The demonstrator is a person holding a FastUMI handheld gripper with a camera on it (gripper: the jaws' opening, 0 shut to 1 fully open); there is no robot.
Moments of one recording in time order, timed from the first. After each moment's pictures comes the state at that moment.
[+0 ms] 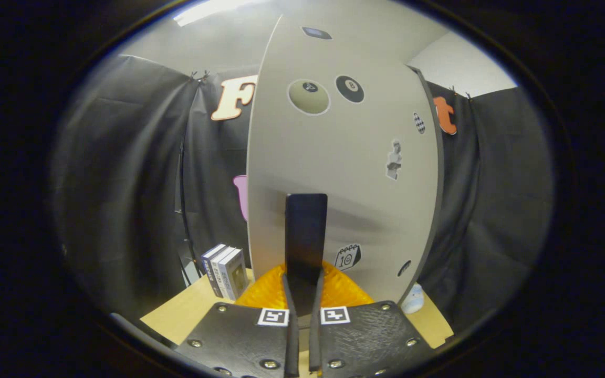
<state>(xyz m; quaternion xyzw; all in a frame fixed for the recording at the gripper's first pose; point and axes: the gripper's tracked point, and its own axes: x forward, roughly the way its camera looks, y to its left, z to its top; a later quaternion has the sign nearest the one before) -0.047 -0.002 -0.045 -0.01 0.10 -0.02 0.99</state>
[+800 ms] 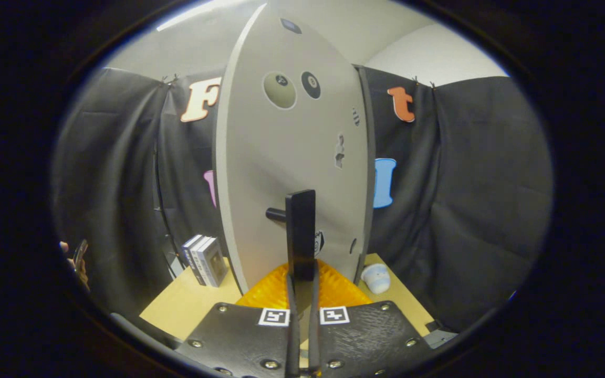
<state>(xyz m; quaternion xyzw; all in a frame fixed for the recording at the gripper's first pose) -0.135 -0.098 -0.036 0.01 0.14 -0.10 0.98</state>
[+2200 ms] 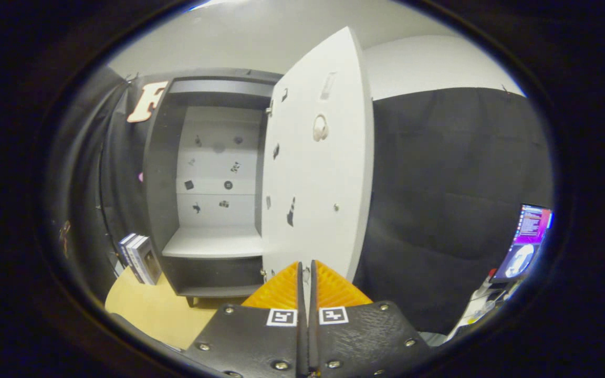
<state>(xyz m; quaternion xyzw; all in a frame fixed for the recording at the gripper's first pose) -0.216 -0.188 -0.030 -0.03 0.11 -0.24 0.96</state>
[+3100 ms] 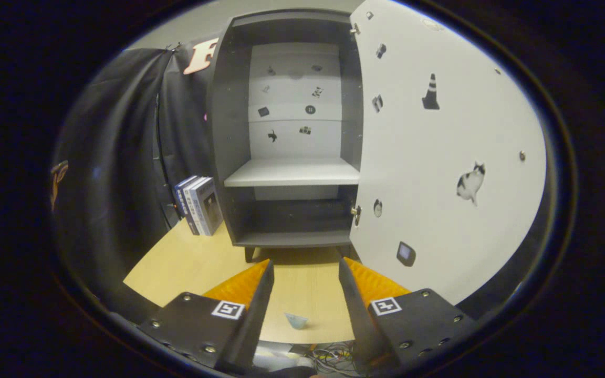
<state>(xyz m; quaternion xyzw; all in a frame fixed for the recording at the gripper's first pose) -0.154 -0.094 -0.239 0.01 0.27 -0.04 0.96</state>
